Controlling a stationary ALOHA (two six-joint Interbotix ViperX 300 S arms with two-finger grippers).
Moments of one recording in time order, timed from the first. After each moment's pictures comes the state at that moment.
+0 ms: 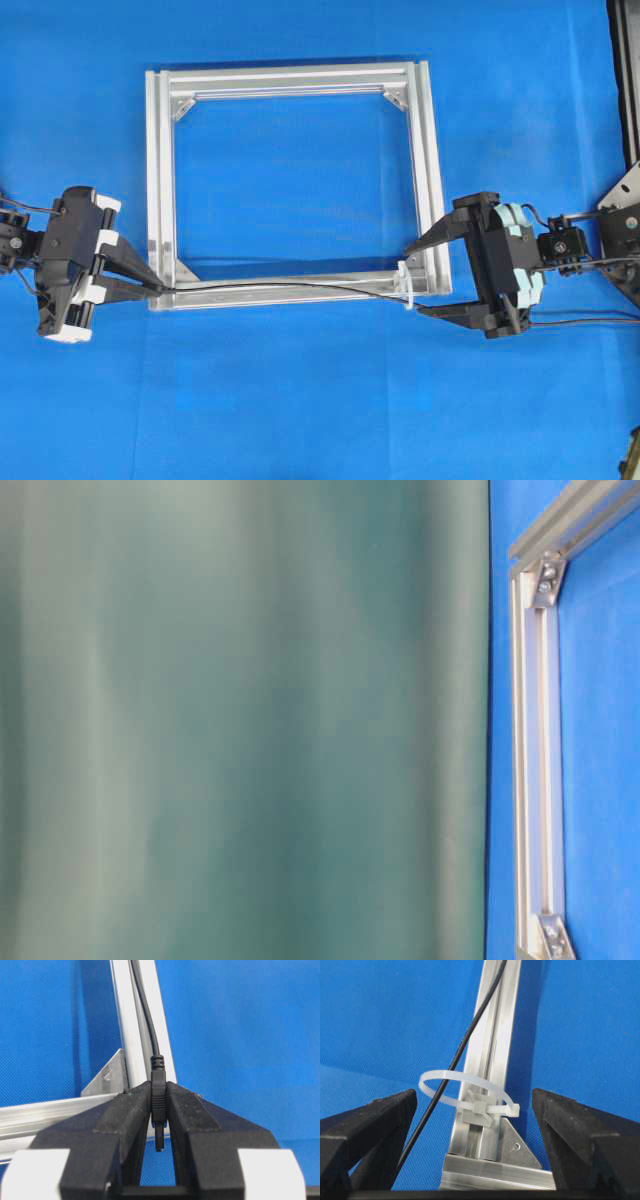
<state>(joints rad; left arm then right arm) -0.25 -0.30 1.21 -0.08 -0.31 -0.12 0.19 -0.19 1.15 0.05 -0.45 0.04</state>
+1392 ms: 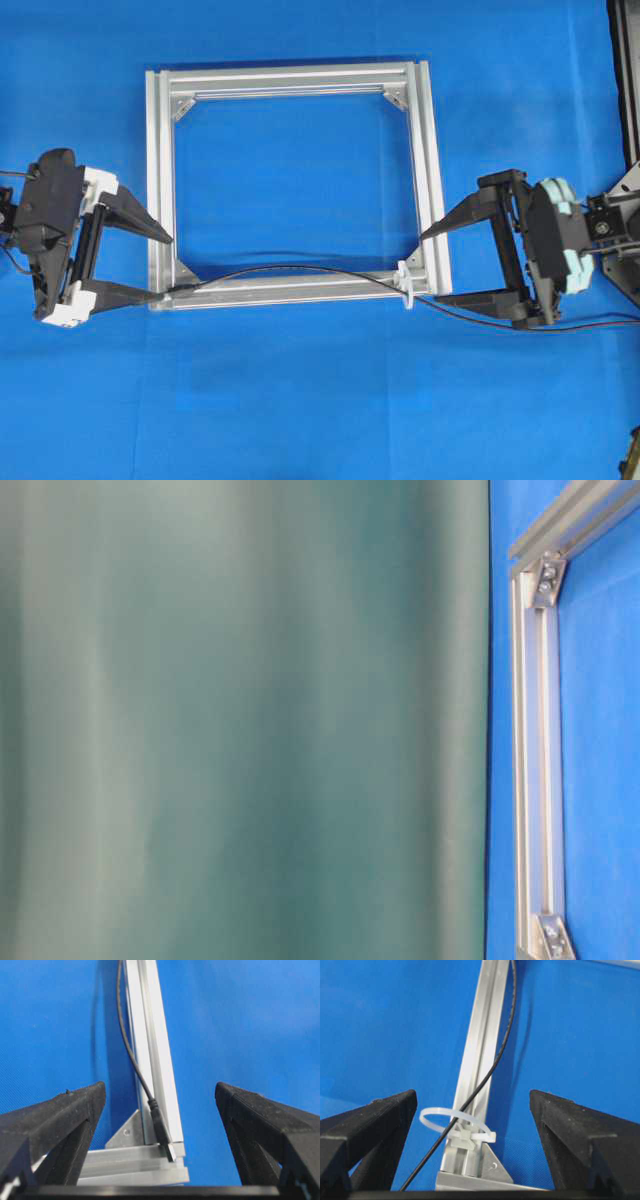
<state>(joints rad) -0.18 -0.48 1.17 -0.08 -0.21 -0.12 0.17 -0.48 1.12 0.05 -0.21 0.02</state>
